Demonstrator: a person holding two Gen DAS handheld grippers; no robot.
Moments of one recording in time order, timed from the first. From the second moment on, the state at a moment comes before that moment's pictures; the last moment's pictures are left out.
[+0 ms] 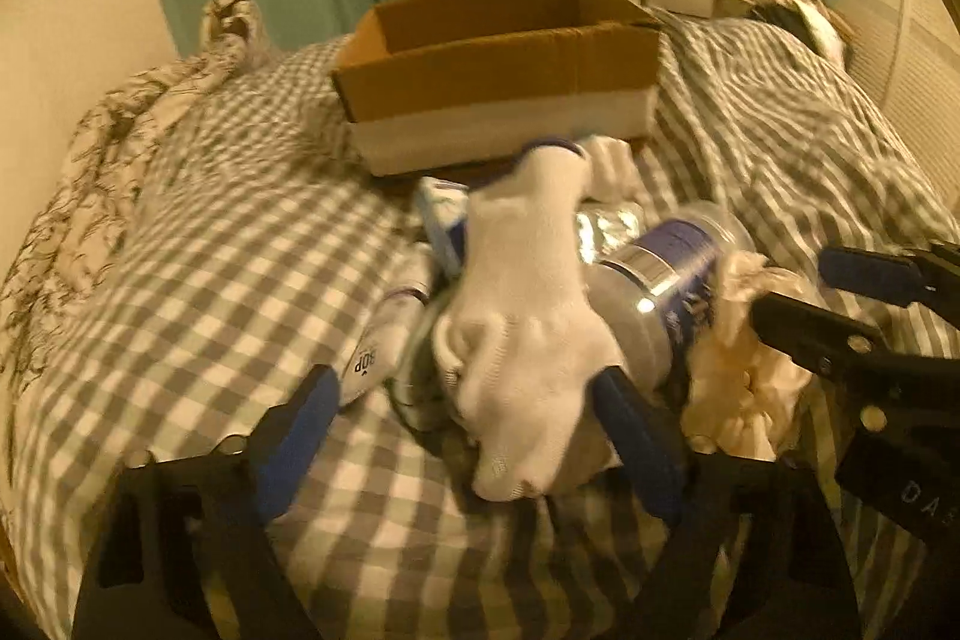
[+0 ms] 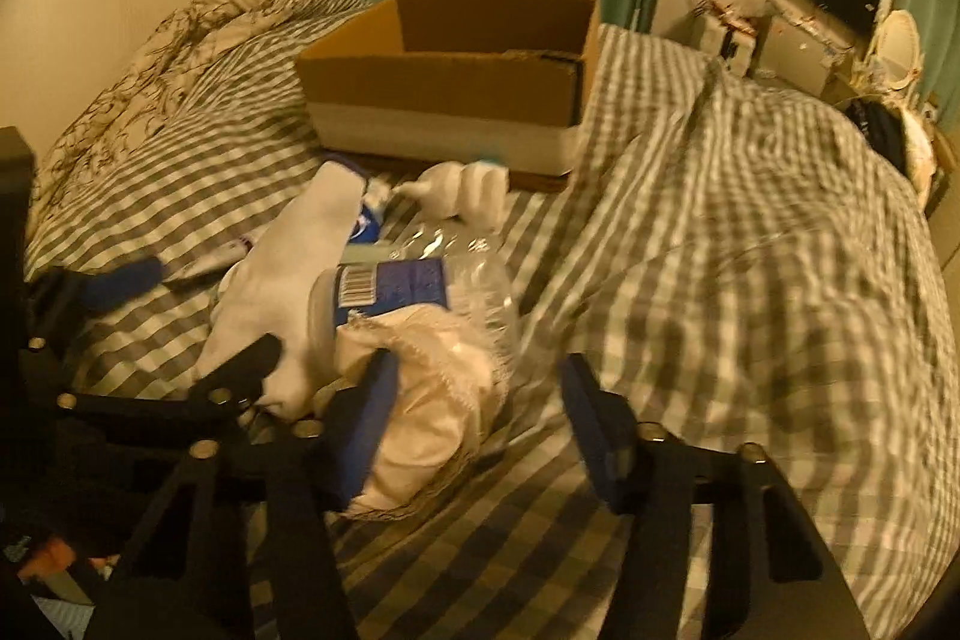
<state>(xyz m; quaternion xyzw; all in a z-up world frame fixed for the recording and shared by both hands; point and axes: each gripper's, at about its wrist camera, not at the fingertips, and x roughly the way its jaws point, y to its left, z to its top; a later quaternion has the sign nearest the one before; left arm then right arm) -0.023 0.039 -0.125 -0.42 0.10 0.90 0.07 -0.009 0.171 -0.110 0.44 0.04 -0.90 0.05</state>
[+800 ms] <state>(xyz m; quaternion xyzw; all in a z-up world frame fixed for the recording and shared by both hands) -0.059 0.025 0.028 -0.30 0.05 0.94 0.12 -0.031 0.184 0.030 0.31 0.04 -0.95 0.10</state>
